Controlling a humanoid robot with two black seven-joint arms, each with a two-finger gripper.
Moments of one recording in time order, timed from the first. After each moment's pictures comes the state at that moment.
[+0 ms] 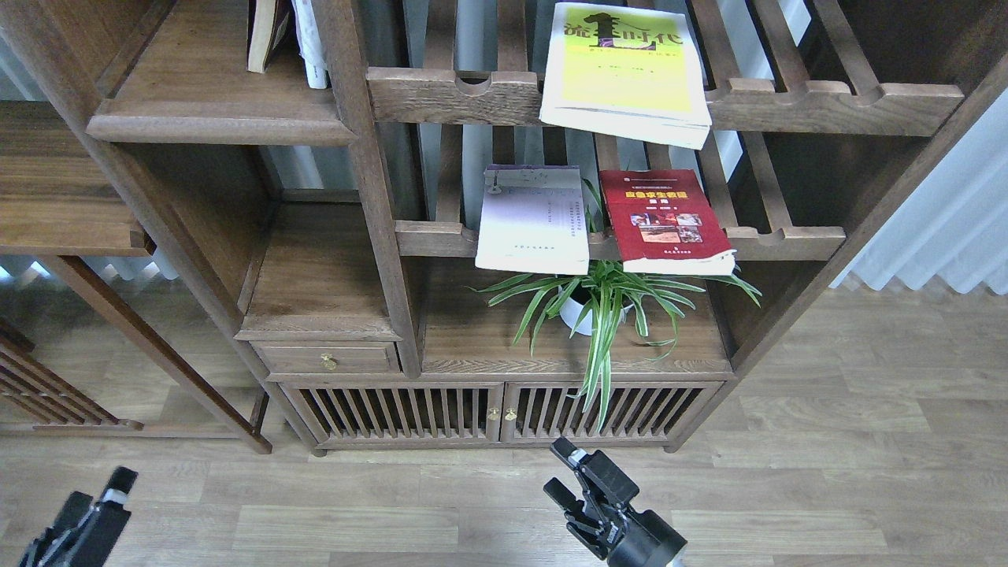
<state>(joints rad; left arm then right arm) 0.50 0.38 -1.35 -1.28 0.41 -0.49 -0.49 -0.22 -0.05 1.00 1.09 0.31 0.58 -0.34</state>
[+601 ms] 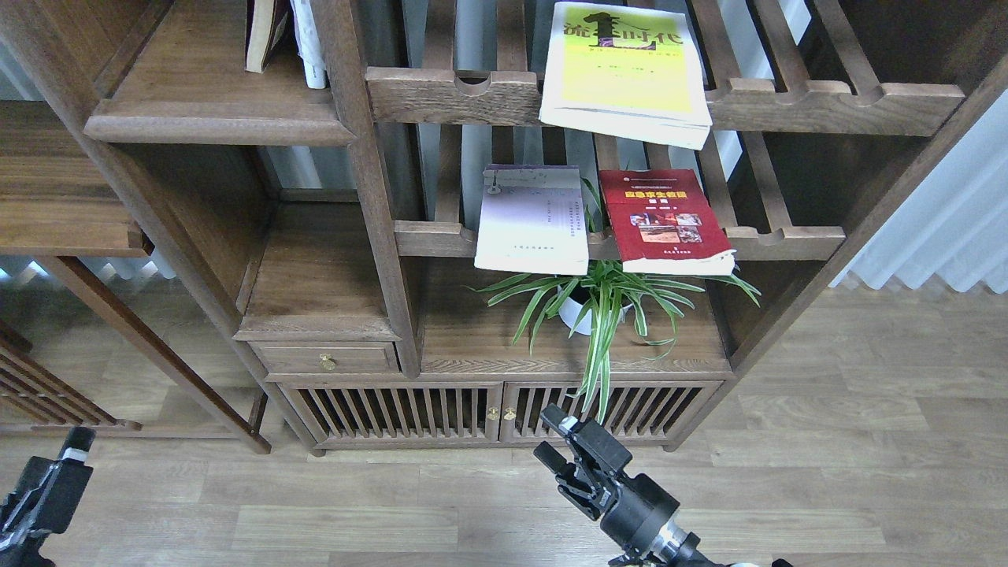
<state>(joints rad) 0.46 0.37 -1.39 -1.22 0.38 -0.49 -0.49 -0.12 -0.06 0.99 1.09 0.30 0.58 -0.34</state>
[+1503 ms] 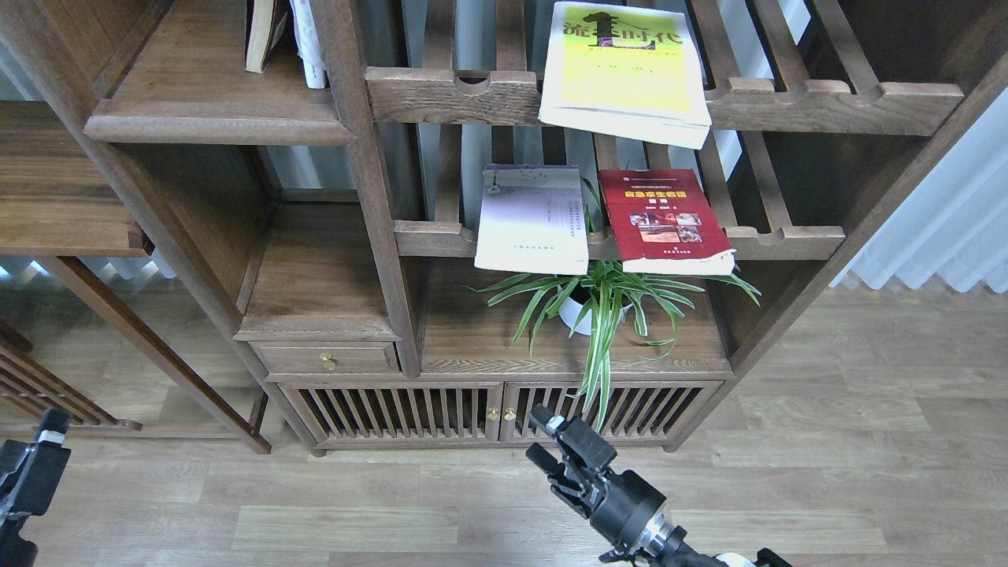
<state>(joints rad) 0.42 0.37 -1.44 -1.21 0.38 -0.49 -0.49 -0.07 -0.05 0.92 0.98 0.26 0.58 -0.34</state>
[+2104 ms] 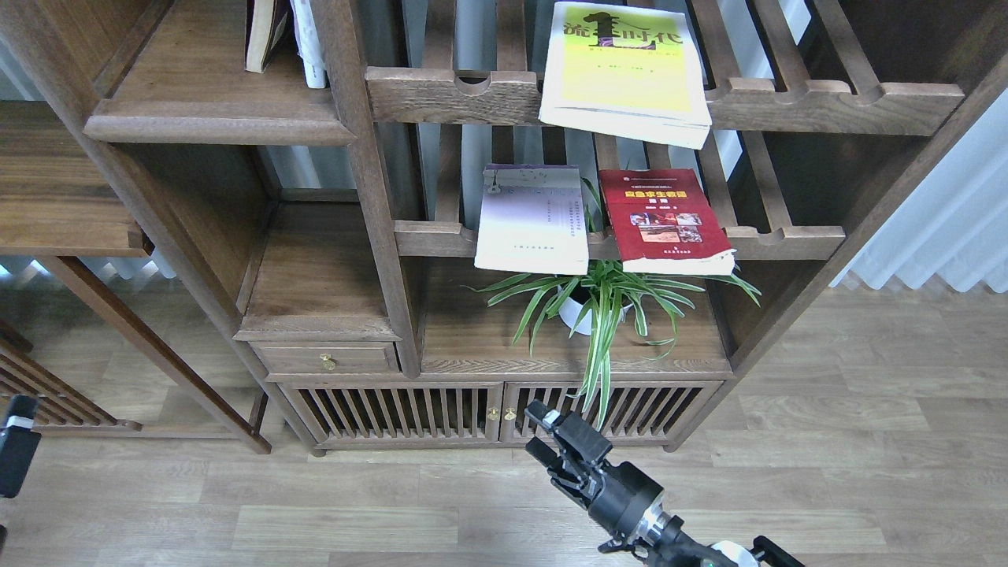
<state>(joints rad) 0.35 0.39 -1.52 -1.08 0.38 -0.49 -0.49 0.01 0.01 1.10 0.97 0.33 0.58 -0.31</state>
